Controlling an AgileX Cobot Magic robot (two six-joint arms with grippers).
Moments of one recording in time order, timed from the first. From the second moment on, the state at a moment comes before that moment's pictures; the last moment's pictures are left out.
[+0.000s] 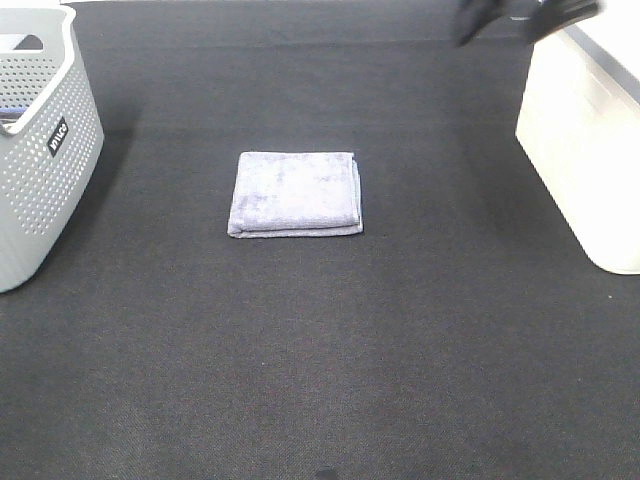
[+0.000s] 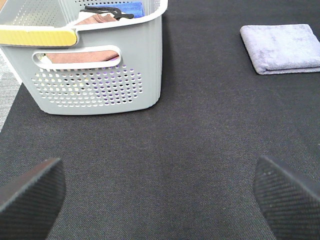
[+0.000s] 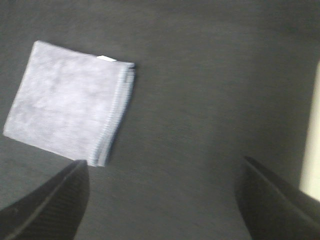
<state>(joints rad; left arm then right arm) 0.01 0.00 -0.50 -0.03 1.05 0.03 0.24 1.93 -1.78 0.25 0.93 -0.14</state>
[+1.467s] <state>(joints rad) 0.01 0.00 -0.50 -0.03 1.05 0.03 0.27 2.67 -2.29 0.70 1.18 -0.22</state>
